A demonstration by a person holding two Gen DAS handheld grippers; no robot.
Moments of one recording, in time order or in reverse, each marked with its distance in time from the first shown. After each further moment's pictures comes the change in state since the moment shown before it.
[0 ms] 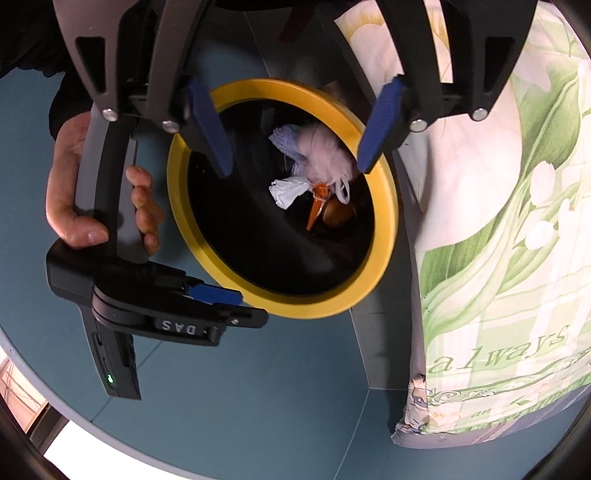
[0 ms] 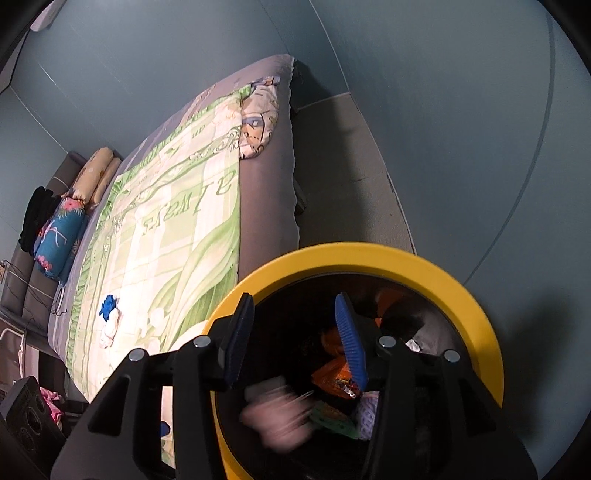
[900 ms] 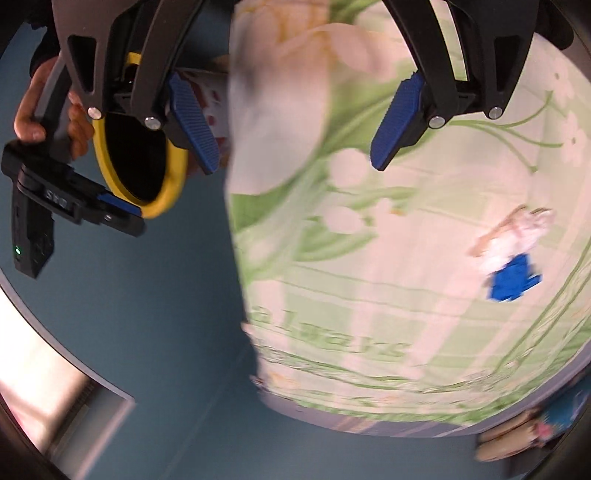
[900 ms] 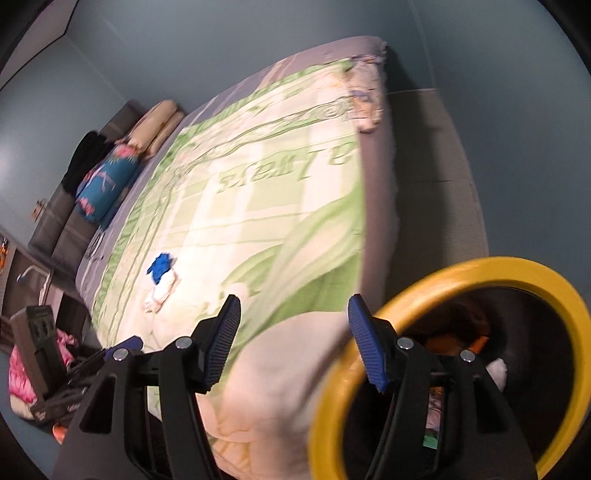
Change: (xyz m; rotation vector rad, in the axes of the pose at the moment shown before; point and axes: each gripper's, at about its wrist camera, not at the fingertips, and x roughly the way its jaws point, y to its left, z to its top) left arm -0.110 0.169 -0.011 -0.328 -0.194 0.275; right arm 0.052 0.131 -0.007 -0.210 0.106 0.197
